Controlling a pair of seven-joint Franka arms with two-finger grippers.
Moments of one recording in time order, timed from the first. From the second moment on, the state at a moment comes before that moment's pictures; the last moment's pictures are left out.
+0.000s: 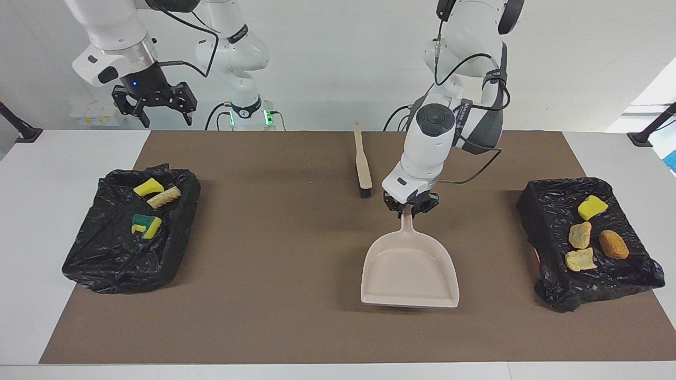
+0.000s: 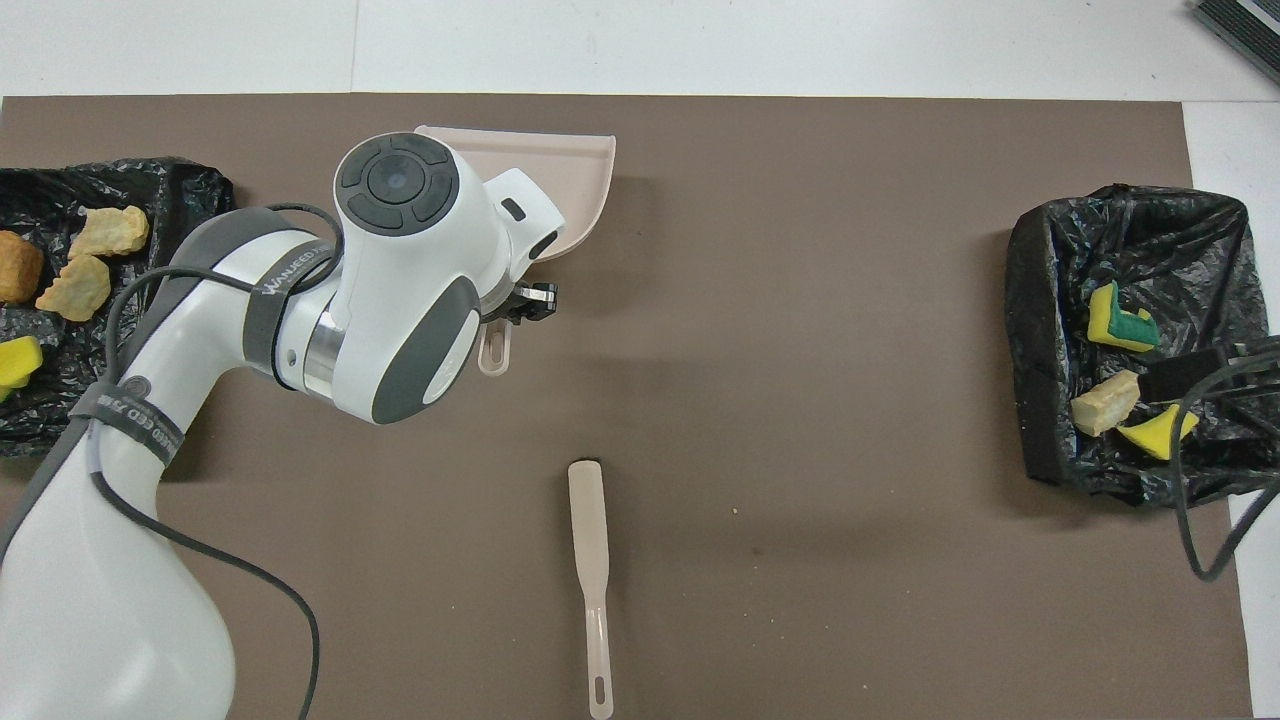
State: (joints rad) left arm -0.42 0.37 -0.08 -1.57 0.01 1.99 -0.41; right arm -0.01 -0.08 -0.02 -1.60 -0.03 1.47 -0.12
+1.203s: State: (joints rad) left arm -0.51 0.44 -0.08 -1.63 -0.05 2.08 -0.44; right arm -0.01 -0.08 -0.02 -1.60 -0.03 1.47 -0.12
